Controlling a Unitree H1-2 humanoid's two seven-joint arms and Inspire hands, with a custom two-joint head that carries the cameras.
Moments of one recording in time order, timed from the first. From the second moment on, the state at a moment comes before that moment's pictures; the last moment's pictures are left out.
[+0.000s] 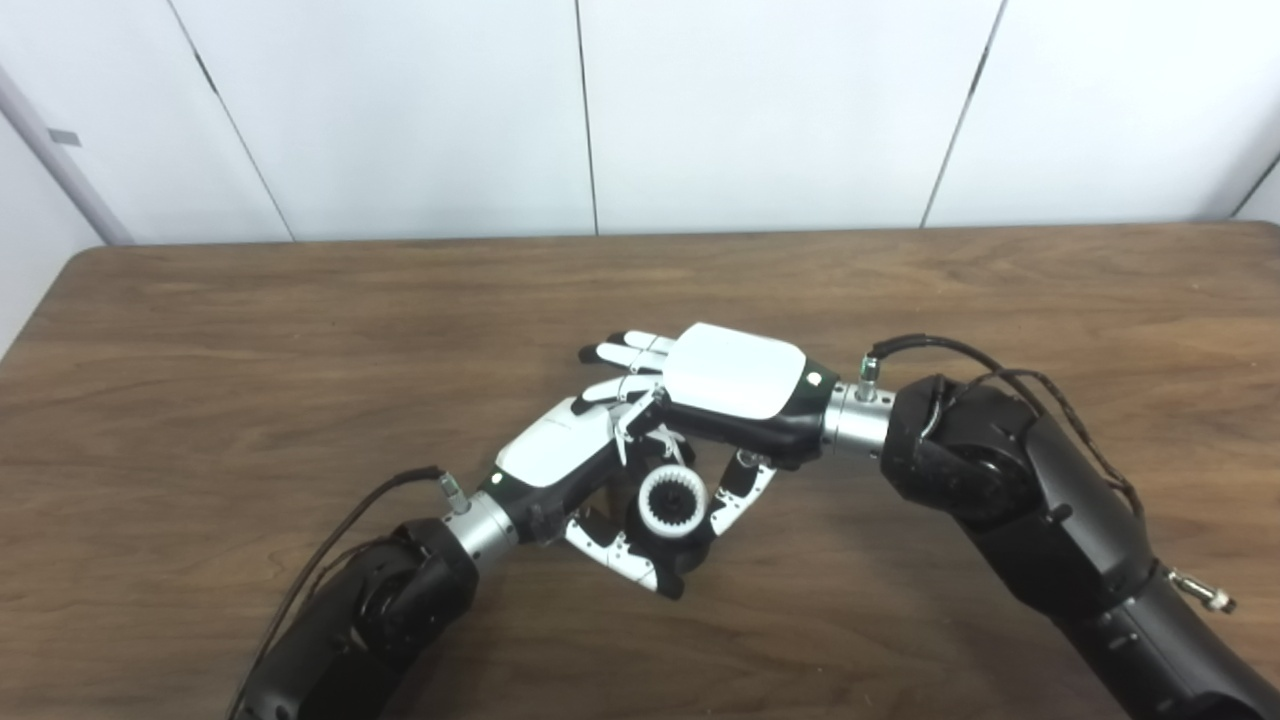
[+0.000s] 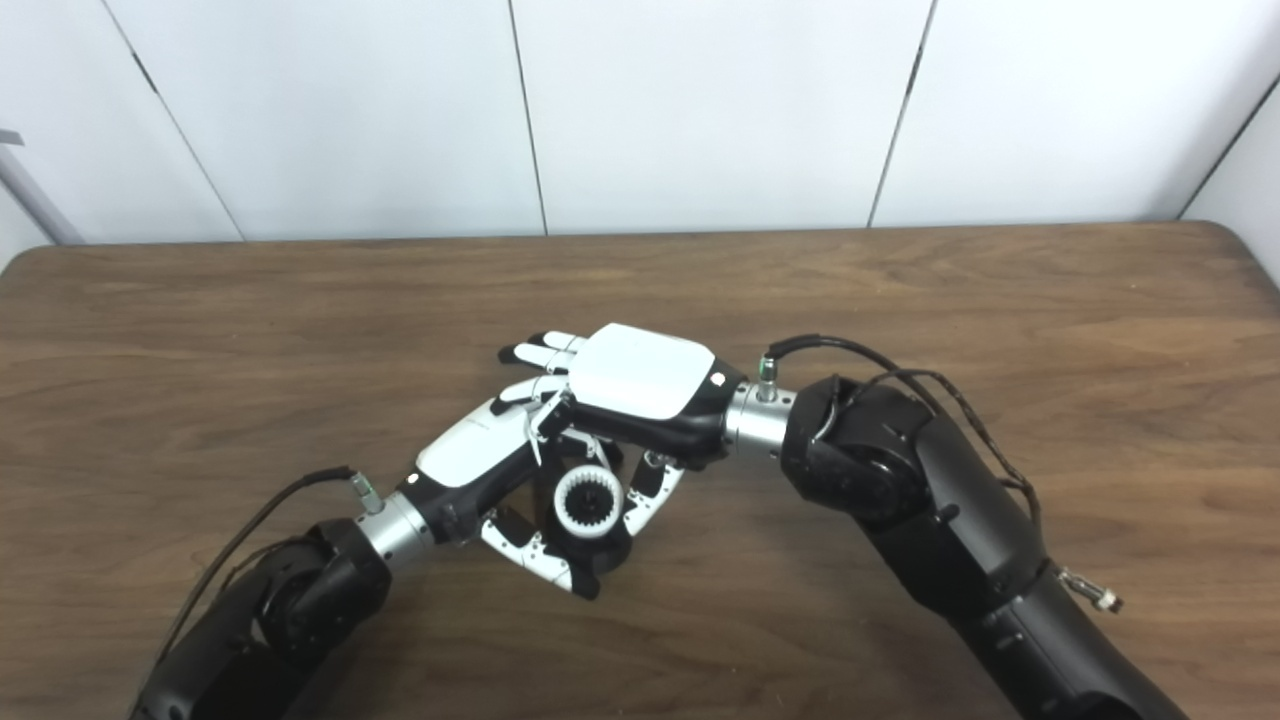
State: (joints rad) left arm -0.27 0.35 -0.45 0.08 0.62 -0.33 -0.18; right arm -0.51 -0.35 0.45 -0.12 -0.65 -0.39 0.55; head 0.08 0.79
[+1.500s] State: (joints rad) left arm -0.26 0.33 -0.44 0.04 0.65 -0.29 -0.20; right arm -0.51 -0.35 0.45 -0.10 -0.62 -0.36 0.56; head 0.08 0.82
